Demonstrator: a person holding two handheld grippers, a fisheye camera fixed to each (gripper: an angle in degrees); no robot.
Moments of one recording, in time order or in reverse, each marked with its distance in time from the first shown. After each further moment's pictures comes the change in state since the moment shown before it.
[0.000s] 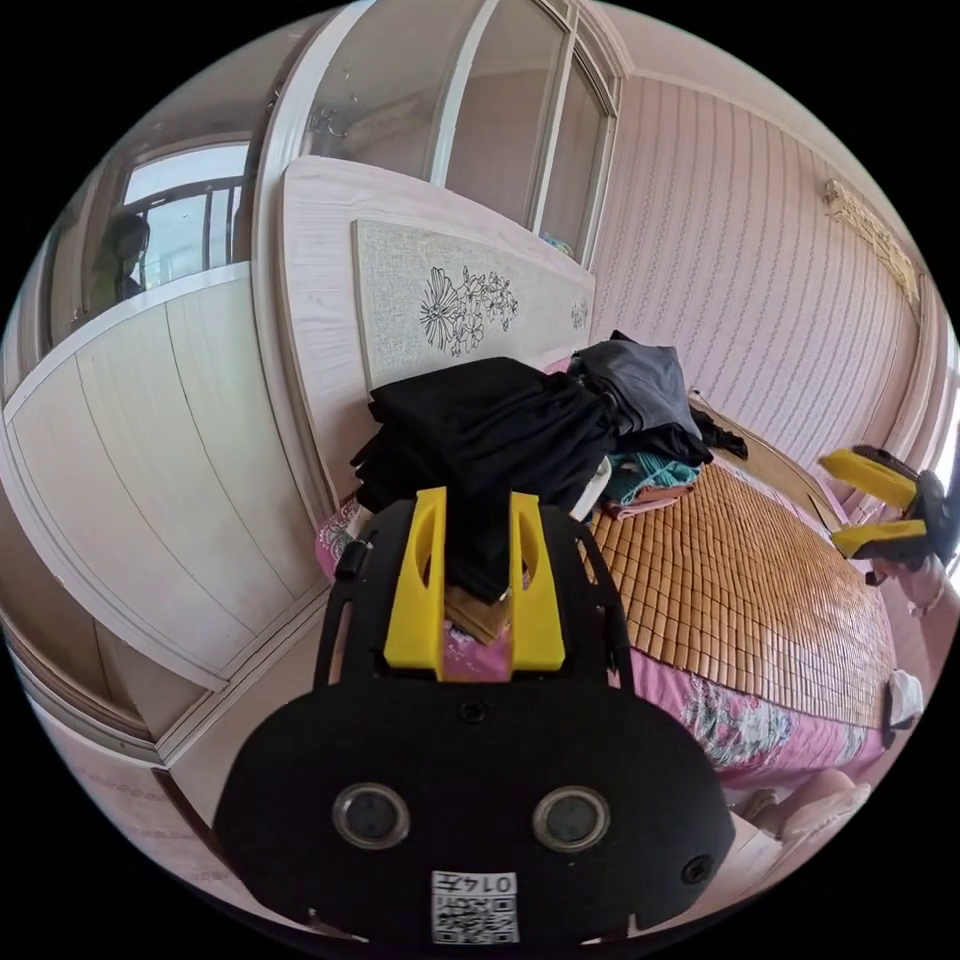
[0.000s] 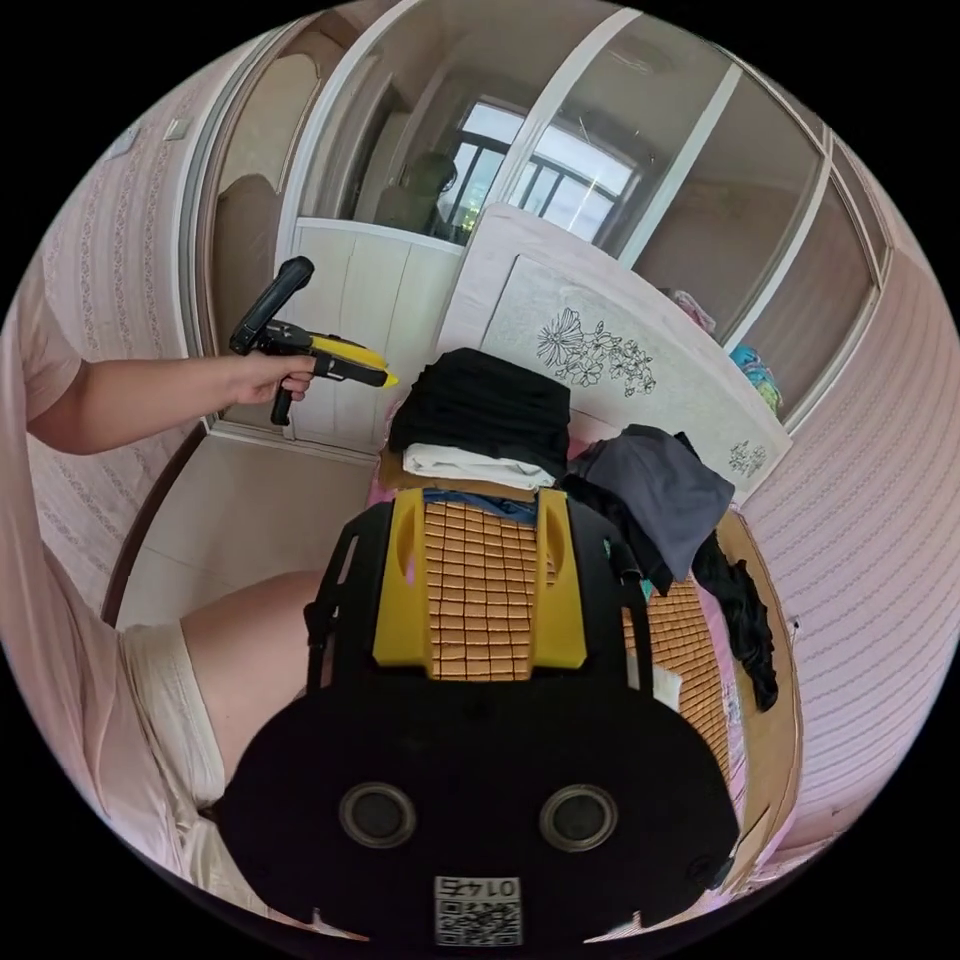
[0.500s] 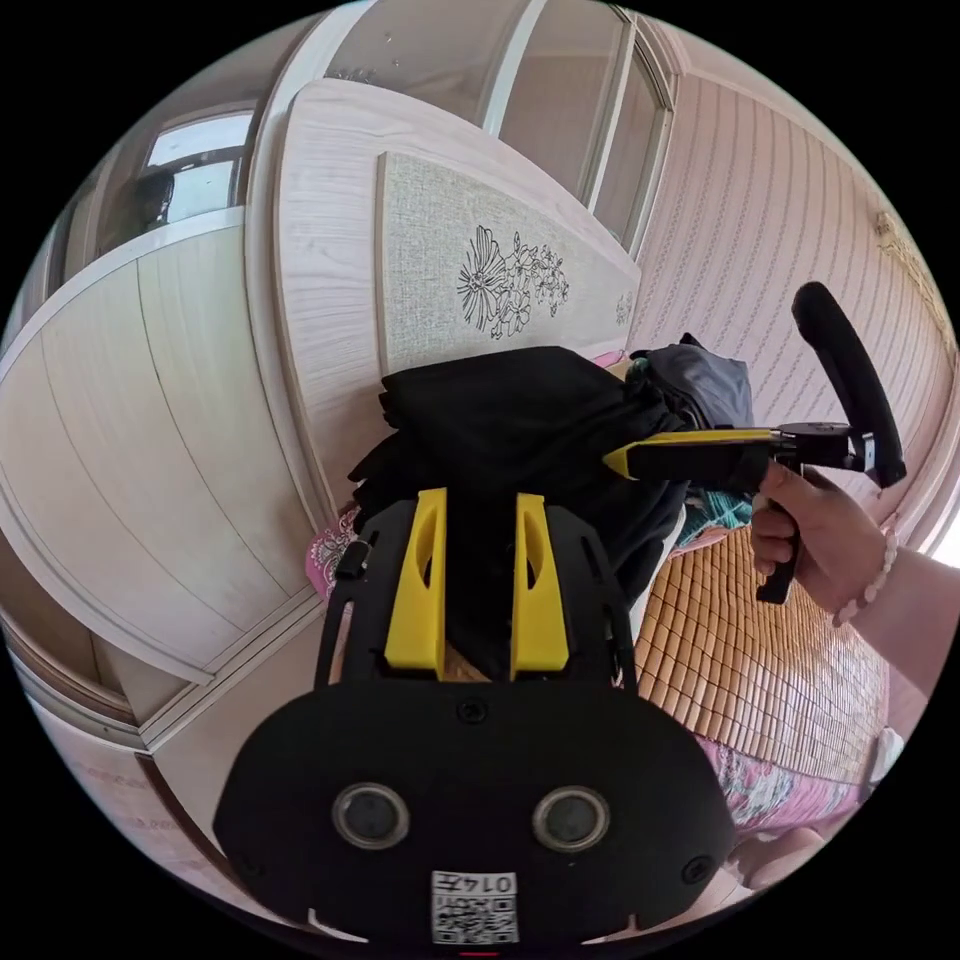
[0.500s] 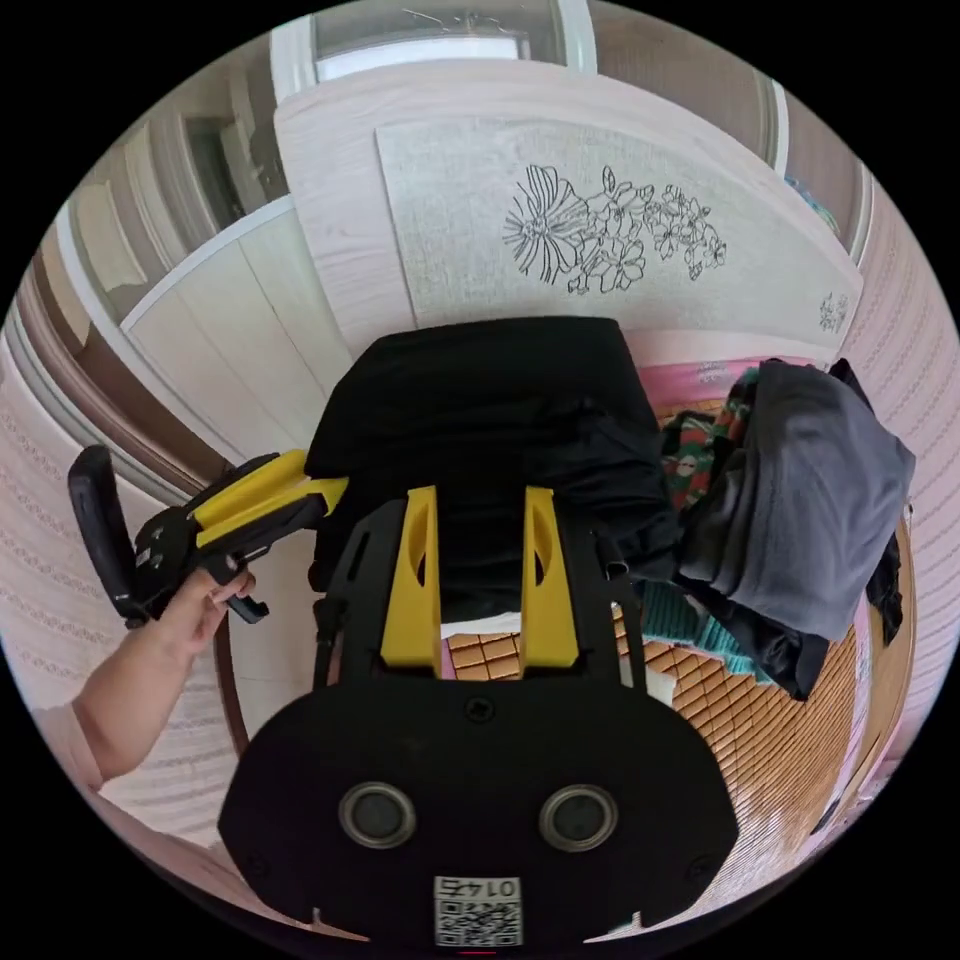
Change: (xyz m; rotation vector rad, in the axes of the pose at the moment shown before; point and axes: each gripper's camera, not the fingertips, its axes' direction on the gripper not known) left arm -0.047 -0.068 0.071 -0.048 -0.043 -0.092; right arm 0.116 -0.151 0.229 -0.257 -0.192 0.448
